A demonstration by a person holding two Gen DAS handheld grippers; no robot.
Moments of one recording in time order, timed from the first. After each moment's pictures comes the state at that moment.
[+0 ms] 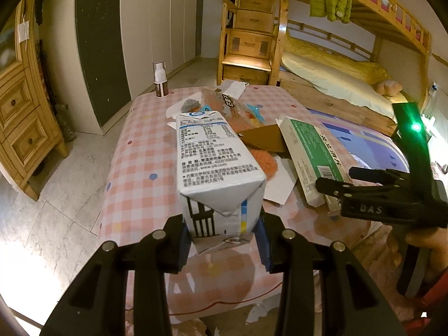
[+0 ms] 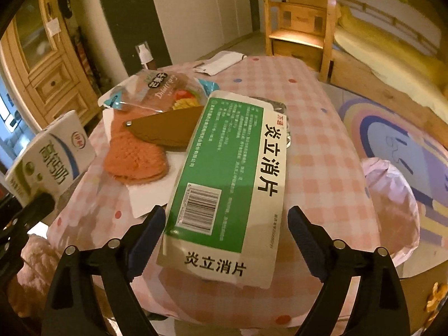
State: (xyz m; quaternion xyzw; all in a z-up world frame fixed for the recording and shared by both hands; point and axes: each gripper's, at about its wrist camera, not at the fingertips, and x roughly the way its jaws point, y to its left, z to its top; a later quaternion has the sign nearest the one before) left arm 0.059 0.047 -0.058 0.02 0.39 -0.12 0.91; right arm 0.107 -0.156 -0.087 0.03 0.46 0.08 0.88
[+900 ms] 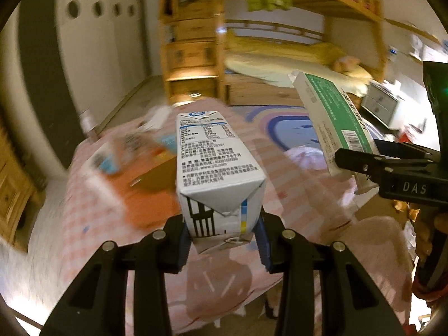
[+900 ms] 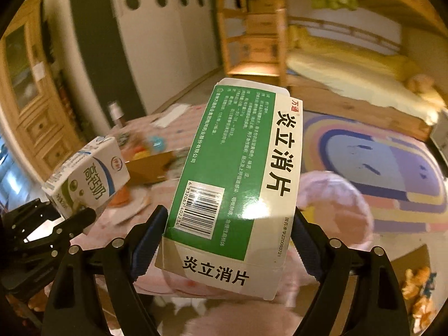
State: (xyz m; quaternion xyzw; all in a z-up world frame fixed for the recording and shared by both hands) left arm 0.056 -0.086 -0.030 0.11 0.35 -0.23 0.90; right arm 0.033 -0.277 -0.014 0.07 0.37 -0.02 0.93
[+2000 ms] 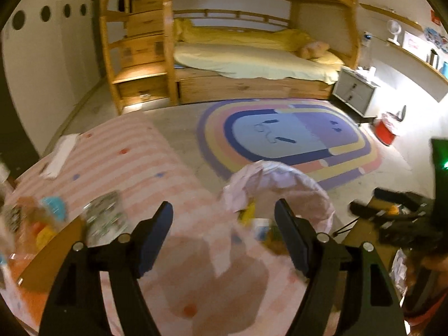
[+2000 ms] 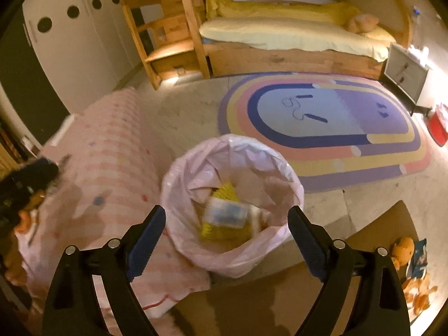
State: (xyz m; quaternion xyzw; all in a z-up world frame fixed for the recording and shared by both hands) left arm 0.132 -0.231 -0.066 0.11 0.37 -0.30 0.87; right arm 0.035 -0.430 -0.077 0.15 0.41 -0.13 0.89
